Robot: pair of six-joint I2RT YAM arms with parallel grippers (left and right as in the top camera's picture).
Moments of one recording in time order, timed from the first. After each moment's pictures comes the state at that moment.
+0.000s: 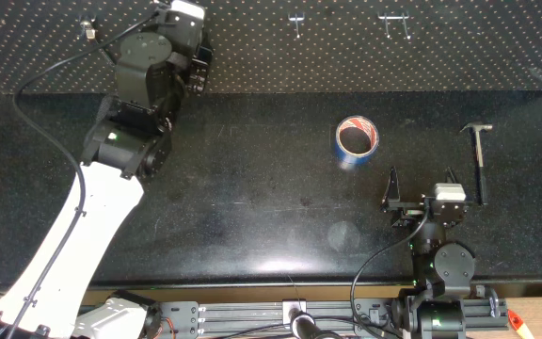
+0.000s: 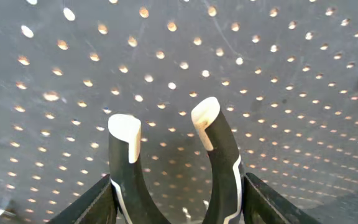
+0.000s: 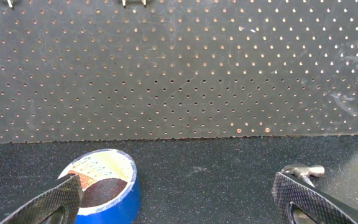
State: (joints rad) left arm -0.32 1.40 1.21 -0.17 -0.20 0.19; right arm -0.04 0.01 0.01 -0.07 0.00 0.00
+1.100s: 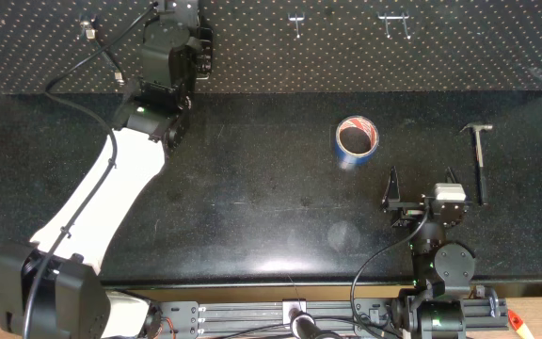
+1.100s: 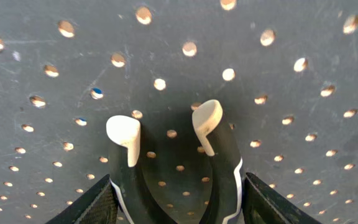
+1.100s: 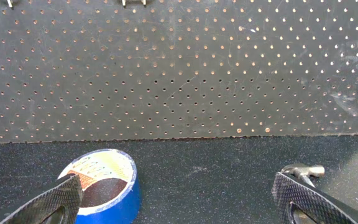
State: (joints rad) left arm -0.30 1.60 1.21 0.03 -0.31 0.01; right arm -0.04 0.01 0.01 -0.07 0.00 0.00
